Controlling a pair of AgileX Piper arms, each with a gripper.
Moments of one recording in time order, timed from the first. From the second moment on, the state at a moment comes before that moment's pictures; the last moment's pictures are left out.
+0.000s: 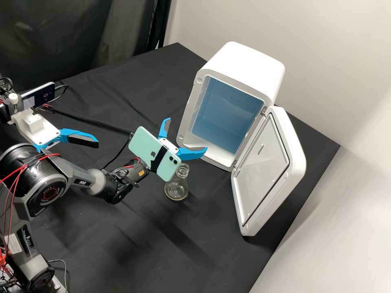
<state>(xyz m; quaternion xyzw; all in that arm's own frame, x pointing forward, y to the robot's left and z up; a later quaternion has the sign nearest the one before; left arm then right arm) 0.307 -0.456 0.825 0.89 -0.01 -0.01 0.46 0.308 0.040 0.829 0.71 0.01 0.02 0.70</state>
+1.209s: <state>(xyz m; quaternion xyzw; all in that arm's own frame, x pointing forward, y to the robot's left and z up) 0.283 -0.385 0.862 0.87 0.03 0.08 0.48 0.308 0.040 0.829 0.71 0.01 0.02 0.70</state>
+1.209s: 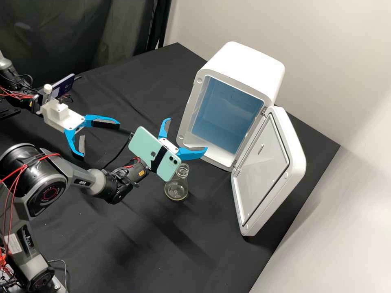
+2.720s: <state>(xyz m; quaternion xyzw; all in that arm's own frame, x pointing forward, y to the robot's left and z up) 0.248 -0.318 0.823 0.85 0.15 0.05 0.50 0.308 0.040 0.829 0.71 0.01 0.02 0.70</state>
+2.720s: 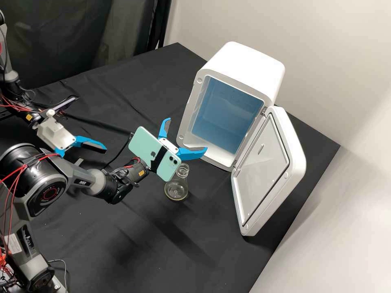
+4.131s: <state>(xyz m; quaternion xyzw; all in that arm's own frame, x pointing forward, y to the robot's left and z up) 0.308 -0.269 0.850 0.86 0.17 0.08 0.48 0.308 0.040 0.829 0.71 0.01 0.02 0.70</state>
